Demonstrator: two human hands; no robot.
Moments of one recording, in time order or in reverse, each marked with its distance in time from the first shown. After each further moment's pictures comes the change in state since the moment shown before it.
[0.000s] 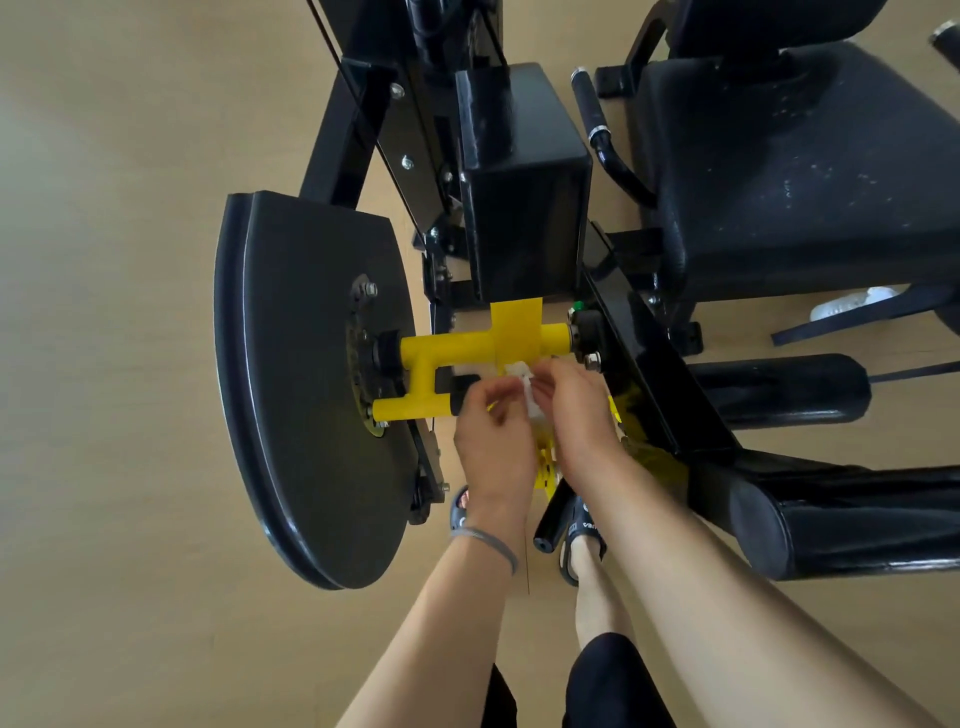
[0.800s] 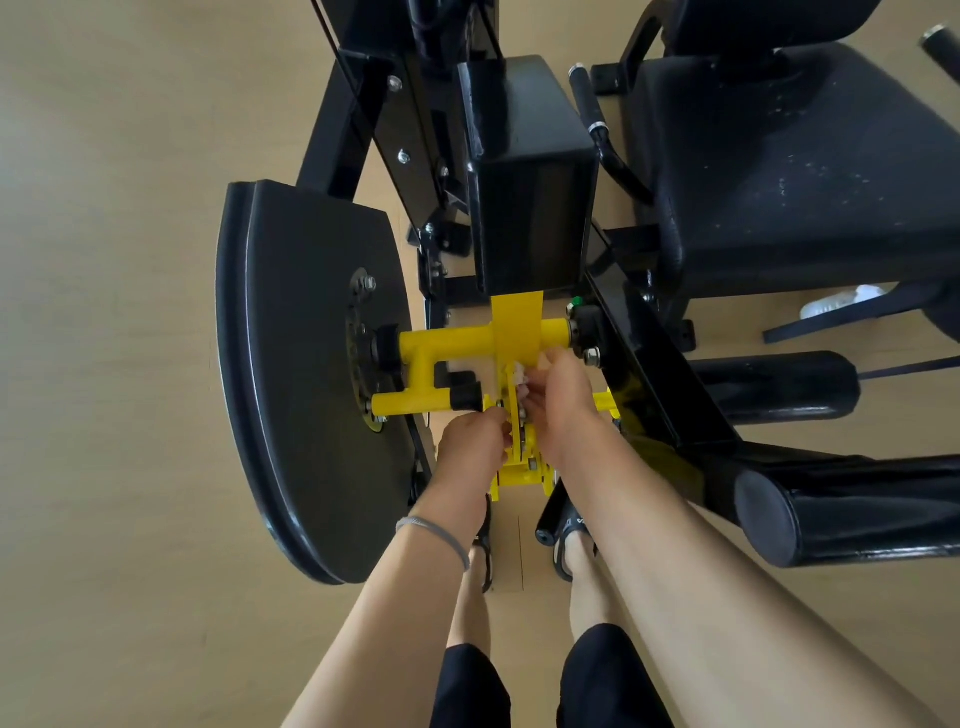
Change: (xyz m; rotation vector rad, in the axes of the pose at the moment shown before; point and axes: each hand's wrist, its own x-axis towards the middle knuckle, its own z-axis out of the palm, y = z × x) left_hand 0.027 -0.013 -0.026 0.091 -0.263 -0.487; right_hand 0.021 0.004 0.020 0.074 0.085 0.318
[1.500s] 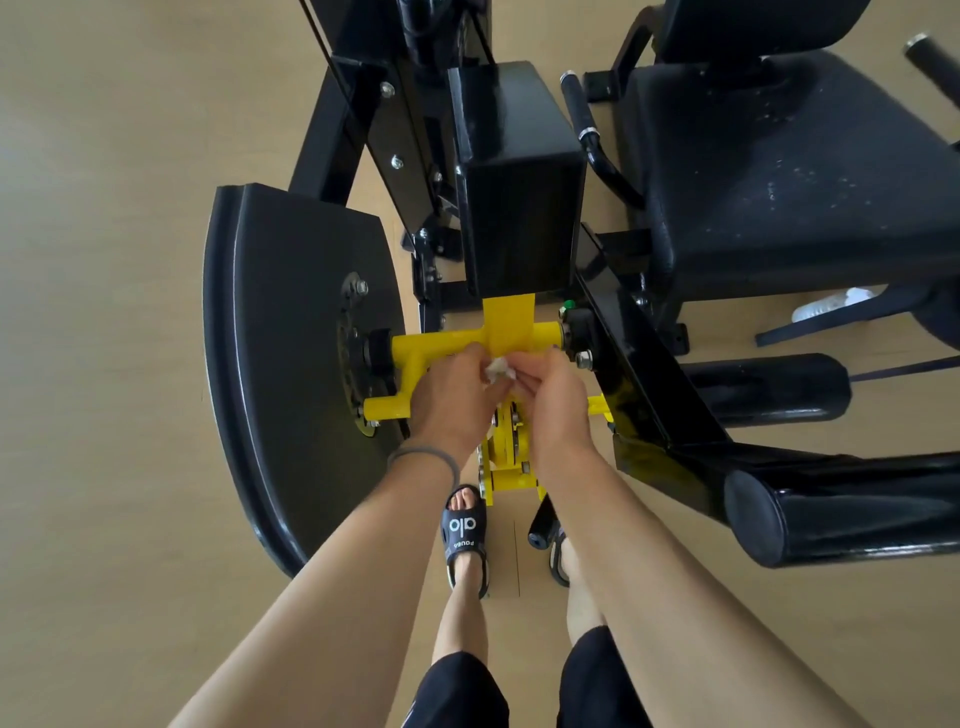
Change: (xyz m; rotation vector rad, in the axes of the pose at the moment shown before) left_hand 0.020 0.041 -0.013 0.945 0.203 0.770; right_hand -0.026 0.007 -0.005 -0.016 -0.073 -0.315
